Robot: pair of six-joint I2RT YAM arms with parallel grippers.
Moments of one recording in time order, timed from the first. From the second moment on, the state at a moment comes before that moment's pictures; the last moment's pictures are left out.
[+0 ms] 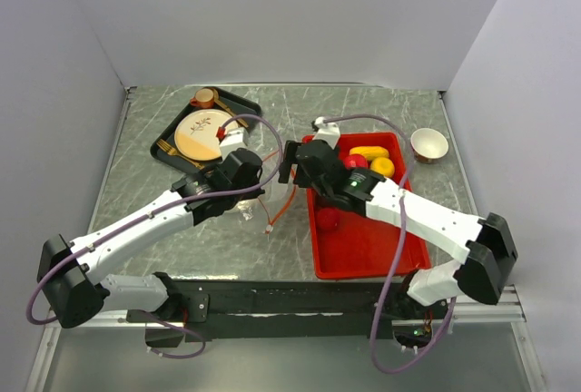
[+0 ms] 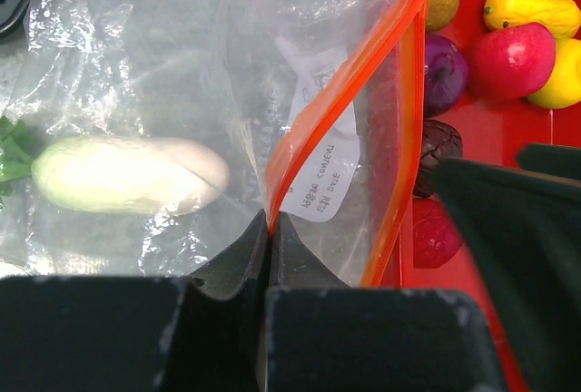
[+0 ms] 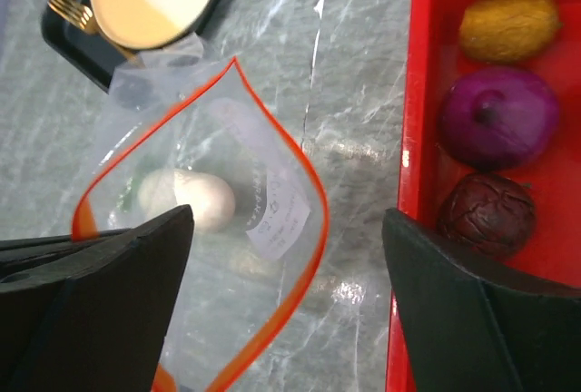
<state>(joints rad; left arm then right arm) -0.84 1.23 1.06 -0.57 -0.44 -0.84 0.90 1.39 1.15 -0.38 0.45 0.72</state>
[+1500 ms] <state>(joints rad) -0.84 1.27 1.05 -0.59 -0.46 -0.85 0.70 1.66 1.22 -0.17 -0.12 0.48</state>
